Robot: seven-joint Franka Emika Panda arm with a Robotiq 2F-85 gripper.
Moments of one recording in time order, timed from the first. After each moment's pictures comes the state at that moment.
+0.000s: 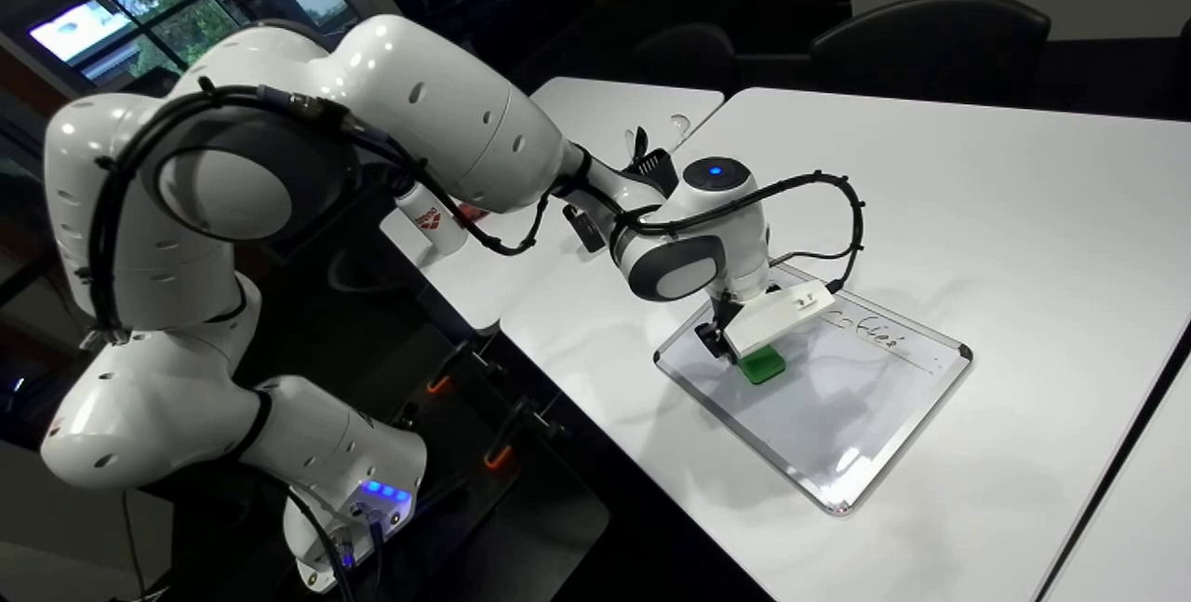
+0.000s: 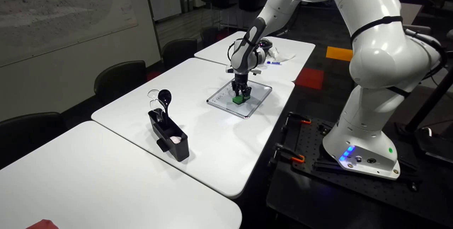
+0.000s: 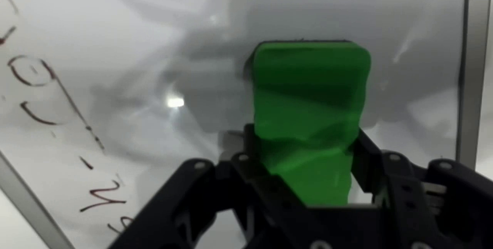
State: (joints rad) arm -0.64 0.84 0.11 -1.92 -0.11 2.67 -1.64
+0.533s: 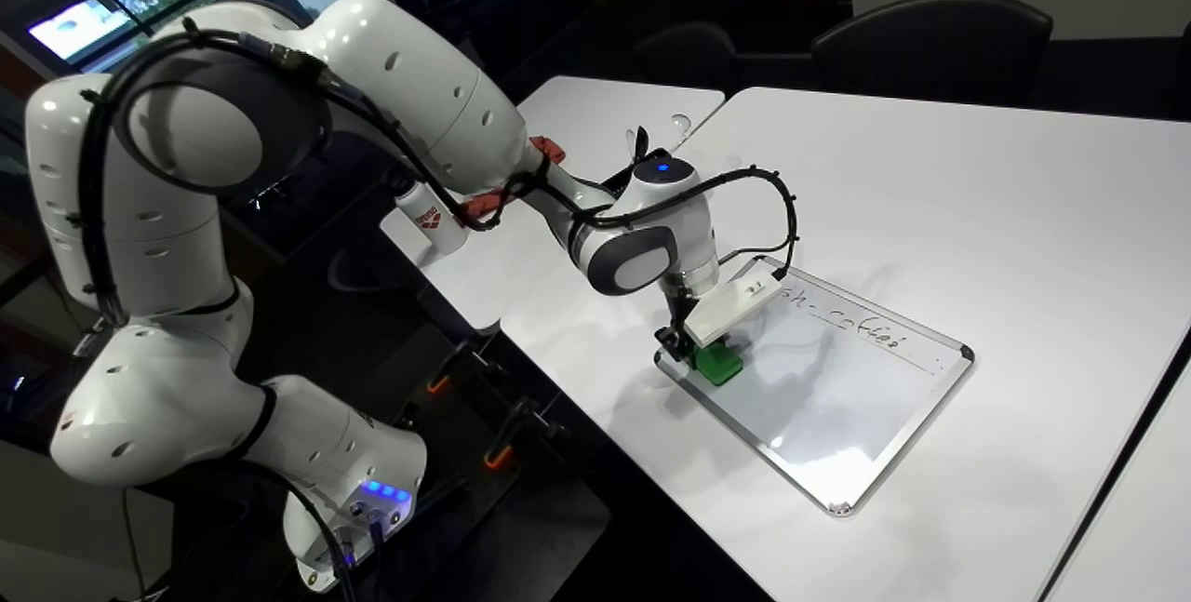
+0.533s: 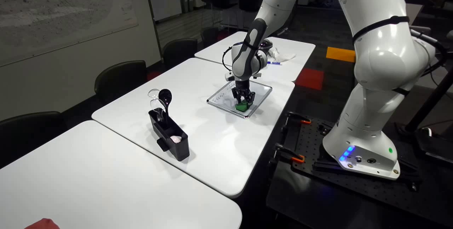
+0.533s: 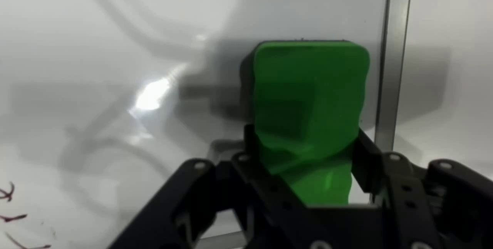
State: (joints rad) arm -0.50 0.75 0.04 -2.10 -0.15 2.71 -1.69
